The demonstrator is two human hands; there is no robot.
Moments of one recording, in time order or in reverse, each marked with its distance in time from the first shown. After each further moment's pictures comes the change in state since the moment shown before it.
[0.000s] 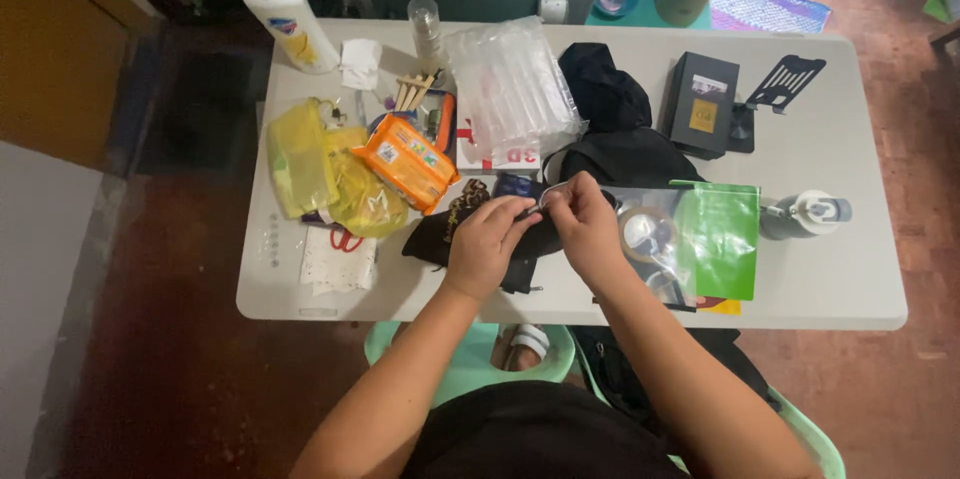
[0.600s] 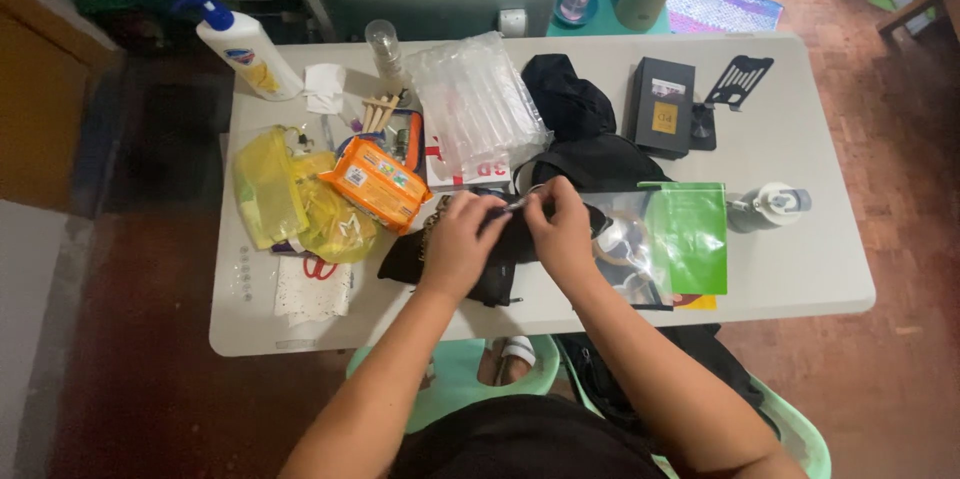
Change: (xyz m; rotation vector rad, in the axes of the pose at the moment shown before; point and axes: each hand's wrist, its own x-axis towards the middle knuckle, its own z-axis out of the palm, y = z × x) left_hand 0.027 -0.005 0.007 0.140 -0.148 -0.146; right_hand 0.008 -0.019 0.001 -0.227 0.227 0.164
